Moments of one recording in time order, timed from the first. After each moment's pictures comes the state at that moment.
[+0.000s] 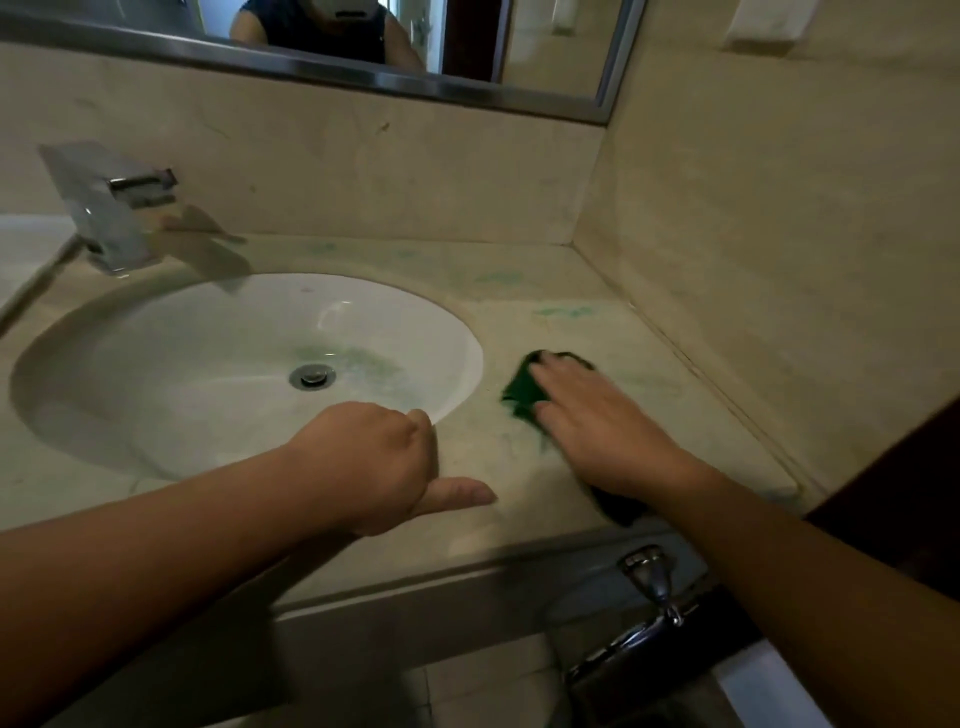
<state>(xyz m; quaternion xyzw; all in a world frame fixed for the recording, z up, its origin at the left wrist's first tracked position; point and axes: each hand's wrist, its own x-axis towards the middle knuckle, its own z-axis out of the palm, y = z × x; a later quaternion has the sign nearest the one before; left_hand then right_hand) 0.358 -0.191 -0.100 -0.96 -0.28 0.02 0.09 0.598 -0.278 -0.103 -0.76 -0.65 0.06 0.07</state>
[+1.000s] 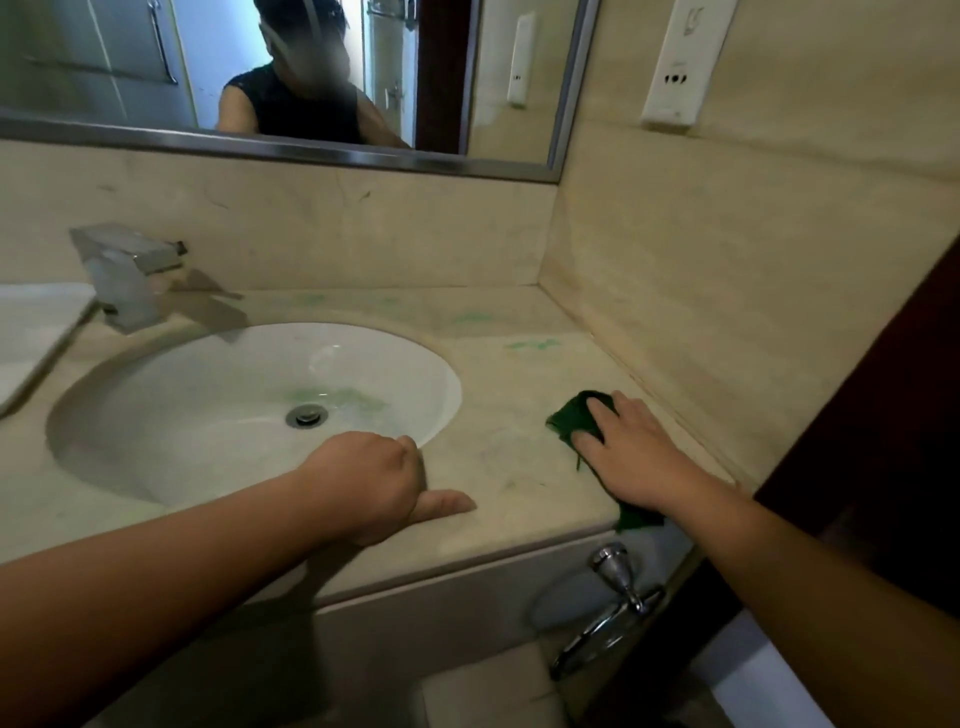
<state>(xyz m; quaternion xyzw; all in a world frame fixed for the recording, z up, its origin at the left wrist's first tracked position) 0.359 -0.205 -0.087 -0.96 -0.28 0.05 0.06 0.636 -0.326 -0.098 -0.86 -0.50 0.07 0.06</state>
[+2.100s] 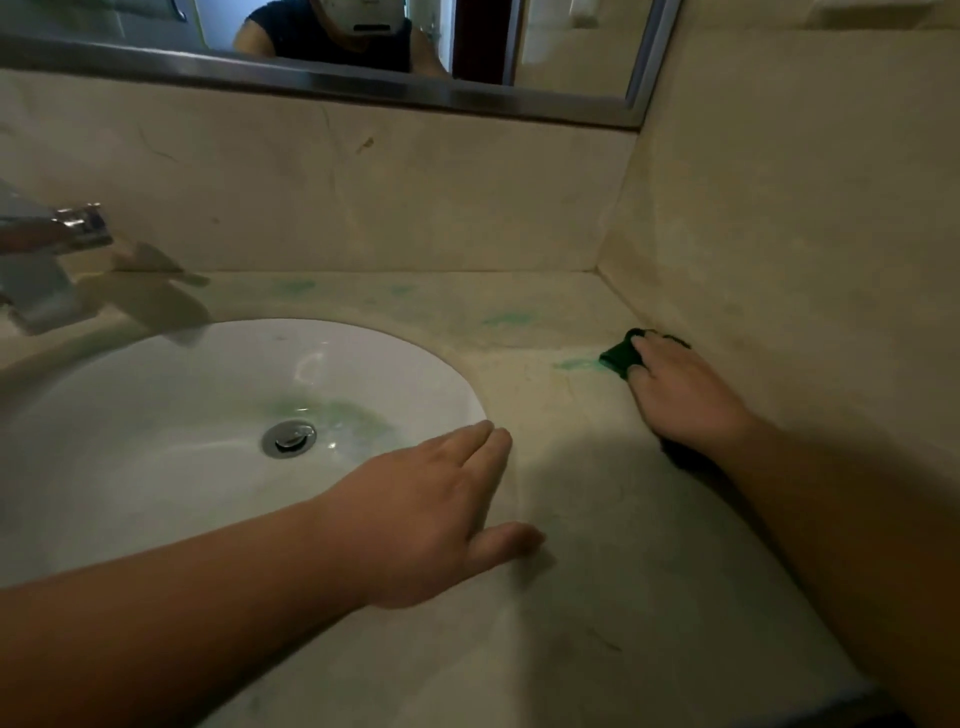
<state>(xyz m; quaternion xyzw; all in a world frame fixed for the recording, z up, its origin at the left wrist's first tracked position) 0.432 -0.128 -0.113 -0.97 -0.23 -0.02 -0.08 0.751 -0.161 -0.113 -0.84 -0.54 0.00 0.11</state>
